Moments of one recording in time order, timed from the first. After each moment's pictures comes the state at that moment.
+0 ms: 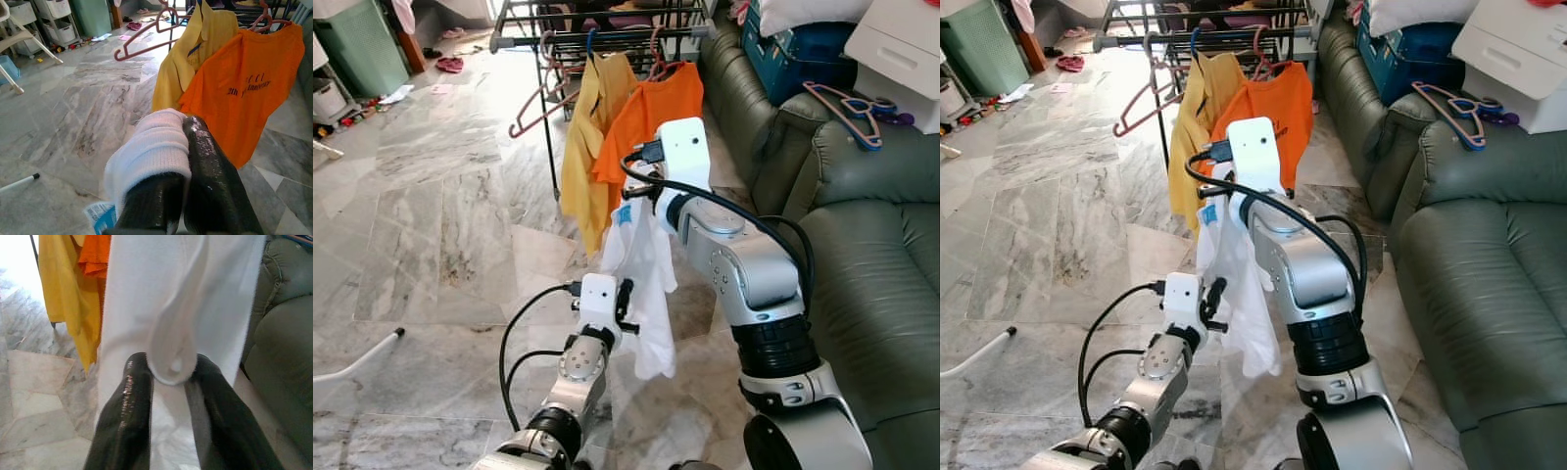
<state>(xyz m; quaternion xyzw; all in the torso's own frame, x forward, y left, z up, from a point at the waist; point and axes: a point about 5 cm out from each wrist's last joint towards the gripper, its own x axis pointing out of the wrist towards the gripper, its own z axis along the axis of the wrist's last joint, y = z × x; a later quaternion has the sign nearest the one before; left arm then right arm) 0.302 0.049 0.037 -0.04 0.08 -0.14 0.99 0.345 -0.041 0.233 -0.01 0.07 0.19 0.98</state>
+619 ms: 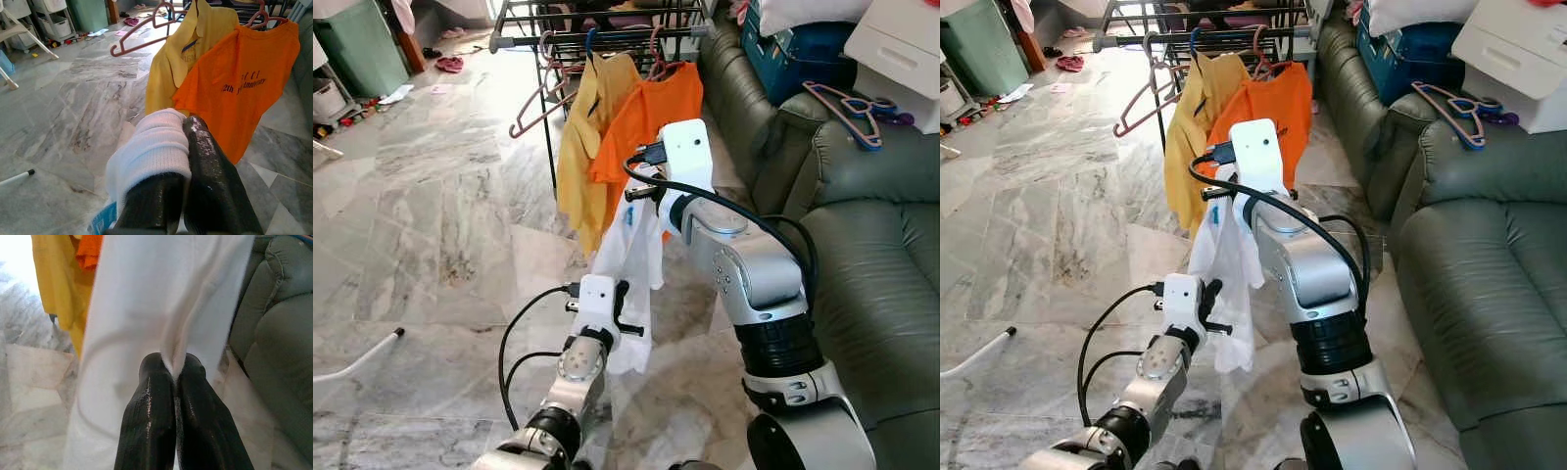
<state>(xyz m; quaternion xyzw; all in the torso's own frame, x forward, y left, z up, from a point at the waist) 0.305 0.052 0.037 -0.04 0.09 -0.14 0.99 0.346 -0.046 0.232 -0.02 0.07 0.19 0.98</state>
